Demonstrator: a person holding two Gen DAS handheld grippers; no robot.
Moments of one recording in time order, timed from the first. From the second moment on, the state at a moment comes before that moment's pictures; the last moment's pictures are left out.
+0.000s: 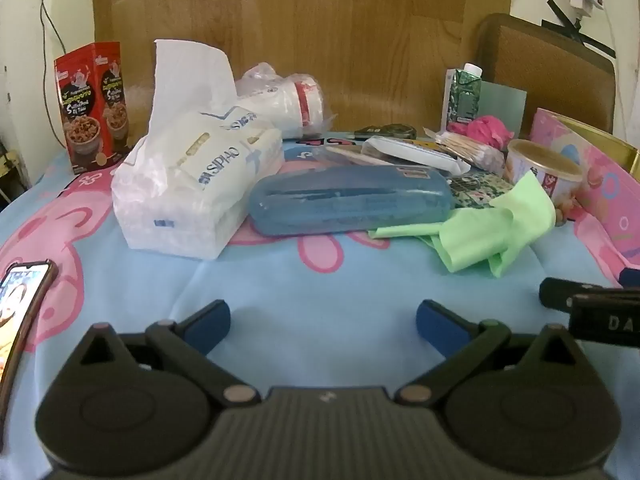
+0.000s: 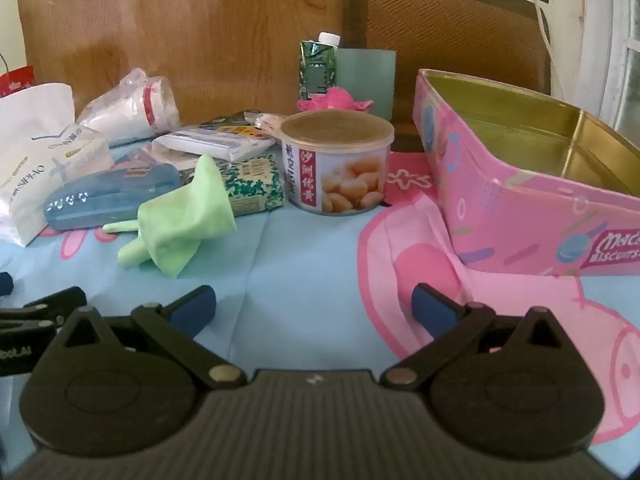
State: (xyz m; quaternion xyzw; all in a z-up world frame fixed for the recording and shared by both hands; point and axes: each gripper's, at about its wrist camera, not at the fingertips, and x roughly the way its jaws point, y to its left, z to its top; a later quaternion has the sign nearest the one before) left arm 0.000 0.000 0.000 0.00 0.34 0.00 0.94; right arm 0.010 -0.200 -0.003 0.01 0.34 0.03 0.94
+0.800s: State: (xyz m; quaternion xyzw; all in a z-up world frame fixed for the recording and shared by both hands) left arm -0.007 0.004 0.005 0.03 0.31 0.01 0.95; right arm -0.032 -0.184 0.006 0.00 0.26 0.06 0.96
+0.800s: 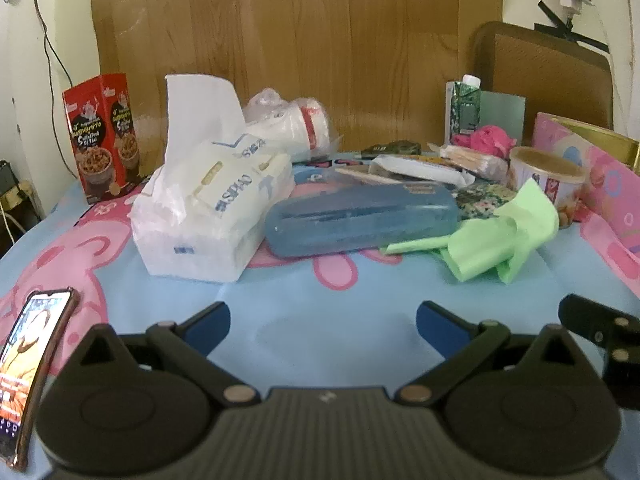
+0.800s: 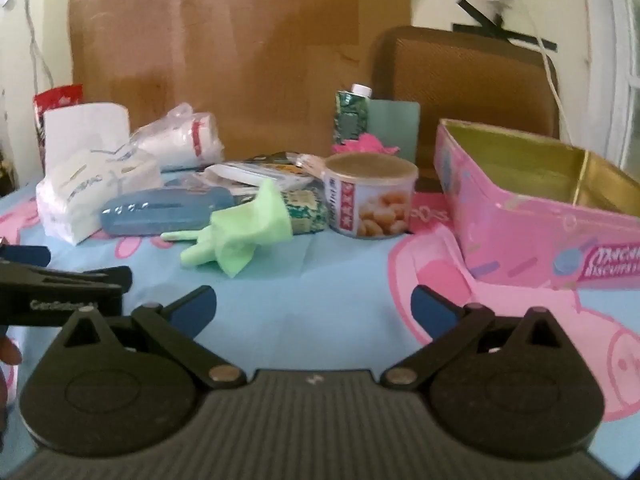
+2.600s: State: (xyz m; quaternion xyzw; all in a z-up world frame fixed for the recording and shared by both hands) left arm -0.002 0.094 0.016 -0.11 0.32 -0.16 0.93; right arm 0.134 -0.114 0.040 0.08 0.45 0.34 0.82
